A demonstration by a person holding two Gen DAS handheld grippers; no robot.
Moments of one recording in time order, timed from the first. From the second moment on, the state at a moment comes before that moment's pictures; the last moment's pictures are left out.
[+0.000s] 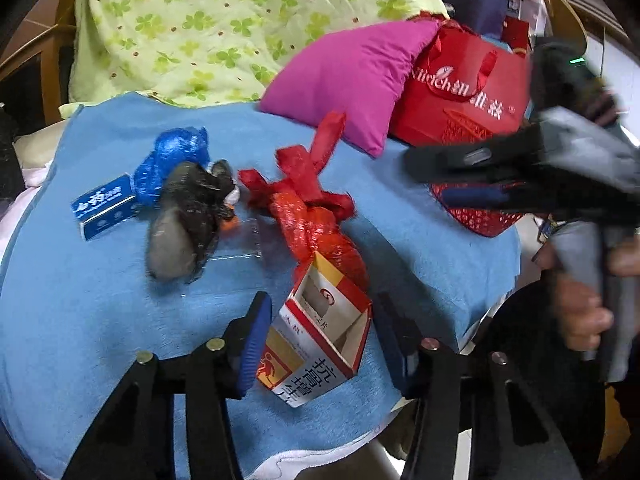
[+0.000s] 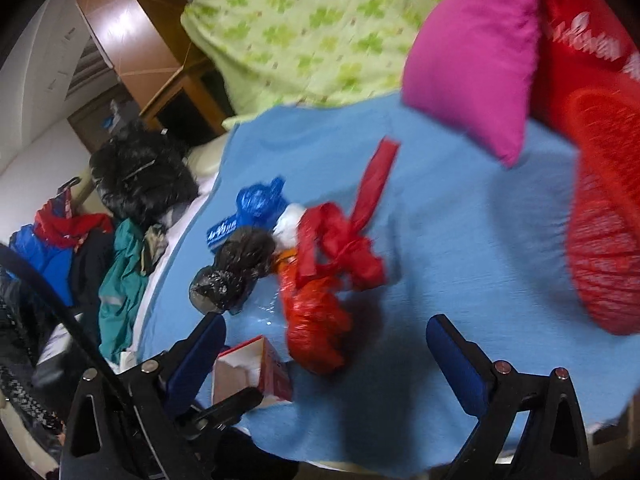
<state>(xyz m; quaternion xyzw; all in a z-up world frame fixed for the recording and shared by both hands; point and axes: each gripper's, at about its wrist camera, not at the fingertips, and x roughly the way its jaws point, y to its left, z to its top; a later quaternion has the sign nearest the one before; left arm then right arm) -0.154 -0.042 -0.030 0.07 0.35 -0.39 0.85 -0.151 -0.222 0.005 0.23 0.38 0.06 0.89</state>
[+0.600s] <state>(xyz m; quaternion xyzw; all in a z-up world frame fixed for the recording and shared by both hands) -0.140 0.007 -0.018 0.04 0.35 -0.32 0.88 -0.113 -0.207 -0.046 0.22 0.44 0.08 0.87</state>
